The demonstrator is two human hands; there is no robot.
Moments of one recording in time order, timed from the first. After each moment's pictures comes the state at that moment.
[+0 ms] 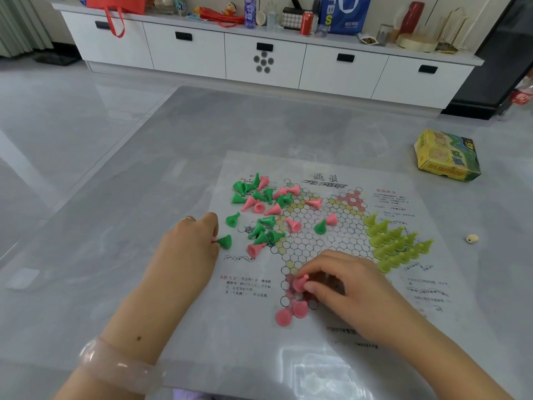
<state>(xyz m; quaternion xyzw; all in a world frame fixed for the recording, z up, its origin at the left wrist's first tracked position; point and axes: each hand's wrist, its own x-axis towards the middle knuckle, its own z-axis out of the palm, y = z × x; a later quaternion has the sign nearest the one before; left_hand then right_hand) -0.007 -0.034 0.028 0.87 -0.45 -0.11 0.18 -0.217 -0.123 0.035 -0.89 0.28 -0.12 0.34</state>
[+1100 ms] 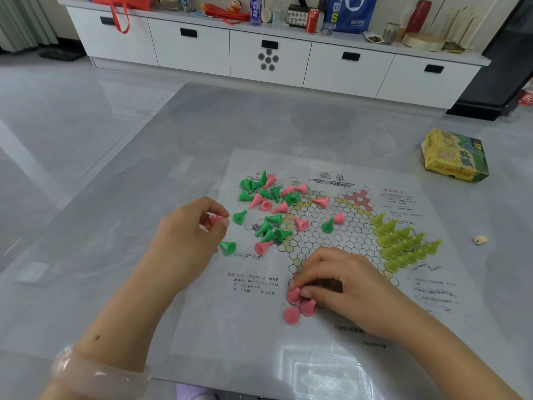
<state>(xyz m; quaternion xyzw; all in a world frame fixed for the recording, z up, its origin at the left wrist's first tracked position) -0.010 -0.024 0.051 0.81 -0.35 -0.21 0.42 -0.208 -0.128 0.030 -0.90 0.24 -0.07 0.36</state>
